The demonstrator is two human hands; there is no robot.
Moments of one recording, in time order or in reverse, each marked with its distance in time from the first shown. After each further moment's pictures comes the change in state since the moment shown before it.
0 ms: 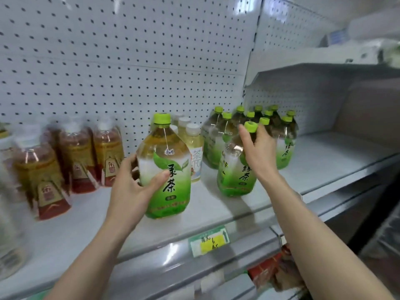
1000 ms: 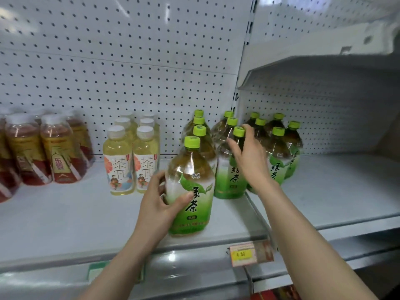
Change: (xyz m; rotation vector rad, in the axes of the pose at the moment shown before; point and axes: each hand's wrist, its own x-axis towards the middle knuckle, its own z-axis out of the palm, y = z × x) left_hand -0.011 -0.025 0.222 -0.035 0.041 -0.069; right_hand 0.109 0.144 -0.009 -0.091 -0.311 -0.159
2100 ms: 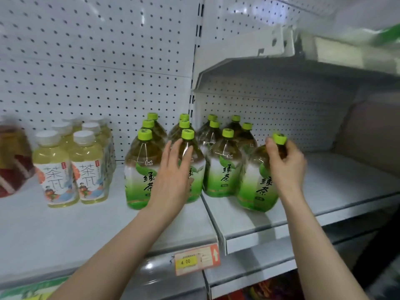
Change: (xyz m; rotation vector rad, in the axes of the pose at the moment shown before) left_hand 0.058 0.003 0.139 1.190 -0.076 0.542; right_hand -0.021 0.117 -0.125 0.245 0.401 0.147
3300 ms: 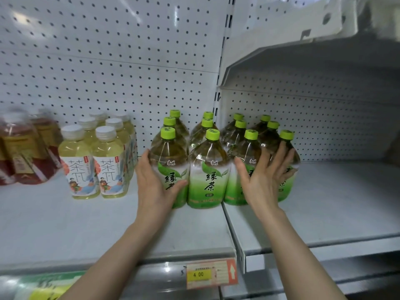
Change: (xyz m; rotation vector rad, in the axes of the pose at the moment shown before) left_hand -0.028 -0.054 0.015 -0.509 0.302 -0.484; right_hand -0.028 0.039 0.114 -0.465 -0.170 -0.151
